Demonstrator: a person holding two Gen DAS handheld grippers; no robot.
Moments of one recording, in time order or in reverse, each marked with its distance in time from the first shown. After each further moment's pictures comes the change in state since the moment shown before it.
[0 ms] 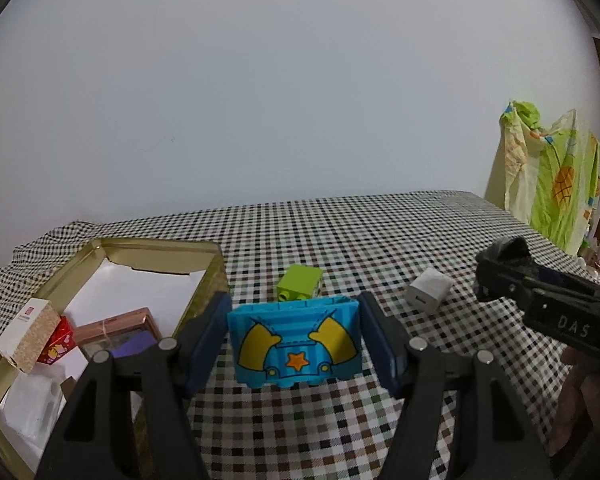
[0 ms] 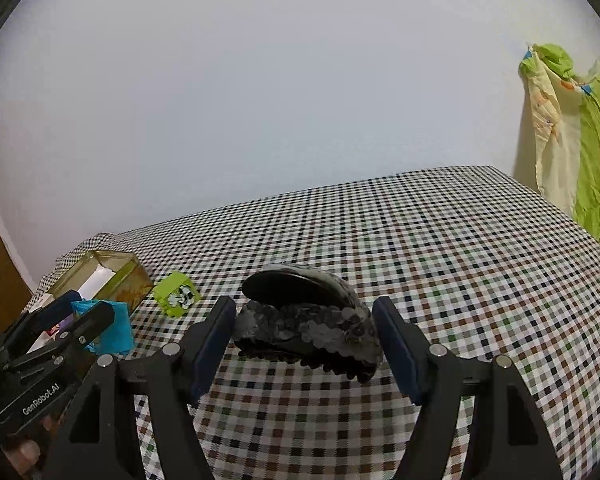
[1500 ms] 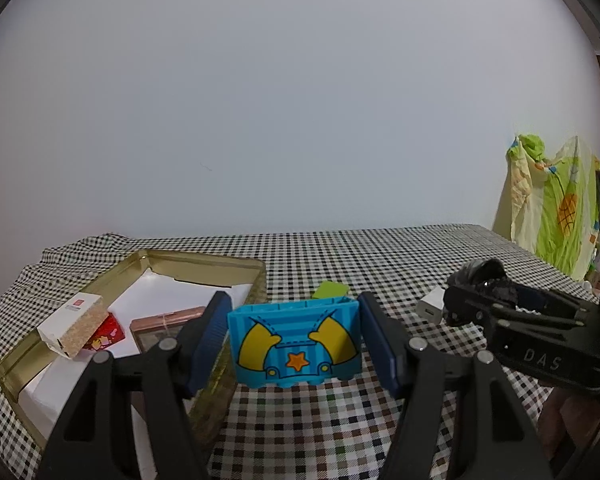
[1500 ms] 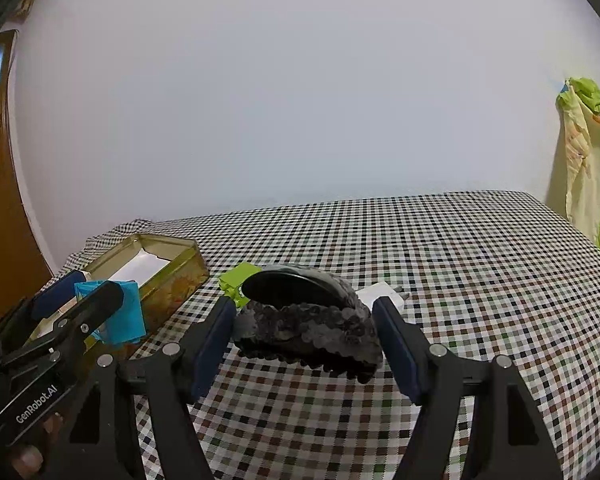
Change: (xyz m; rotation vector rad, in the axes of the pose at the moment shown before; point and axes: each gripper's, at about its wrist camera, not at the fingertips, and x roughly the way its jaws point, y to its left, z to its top) left arm -0.046 0.024 -0.013 -0.045 -0.136 0.051; right arm -0.017 0.056 -0.014 -0.092 -0.048 0.079
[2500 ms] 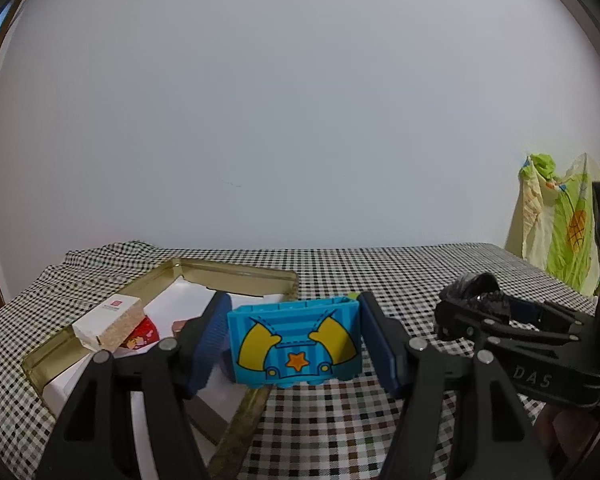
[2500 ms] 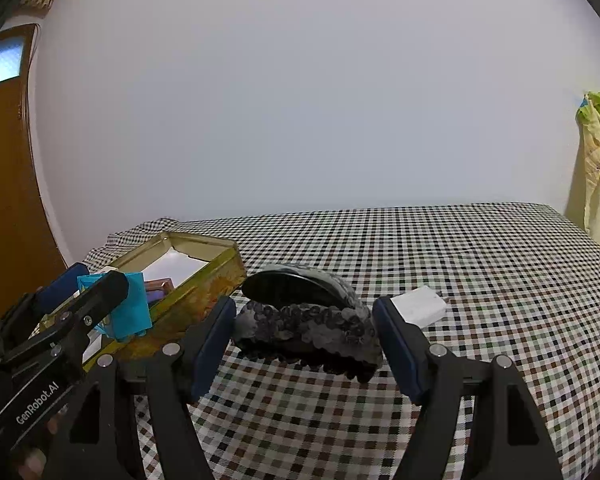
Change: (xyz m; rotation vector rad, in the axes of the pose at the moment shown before) left arm -0.024 0.024 -0.005 -0.034 -0.074 0.057; right arm -0.010 0.022 -0.003 -0.037 -0.026 0.068
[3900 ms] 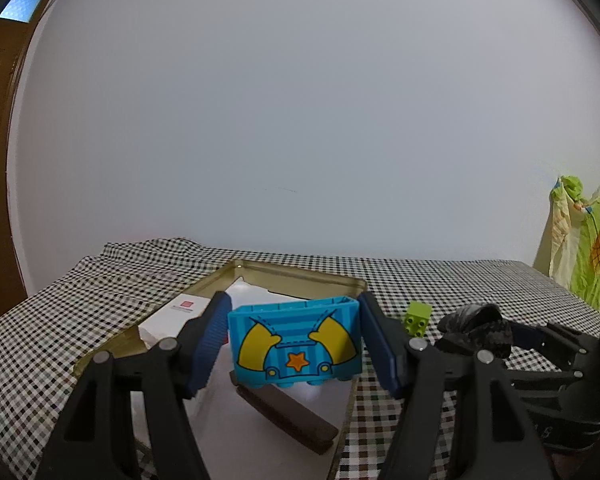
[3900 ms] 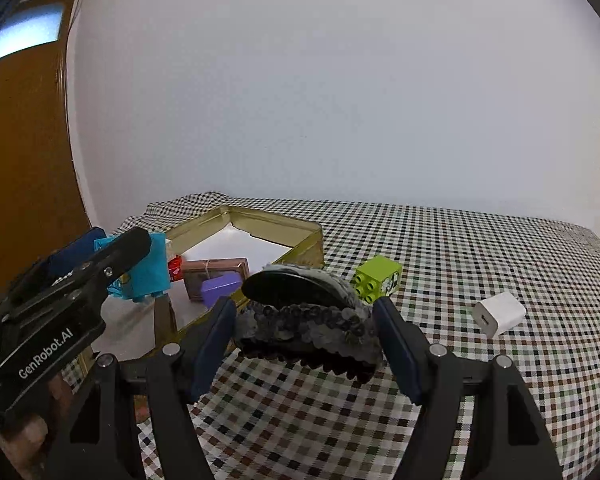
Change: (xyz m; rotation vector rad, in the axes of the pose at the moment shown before) left arm -0.014 0.066 0.000 -0.063 -0.025 0.096; right arm 0.008 0.070 -0.004 -0.112 0.046 0.105
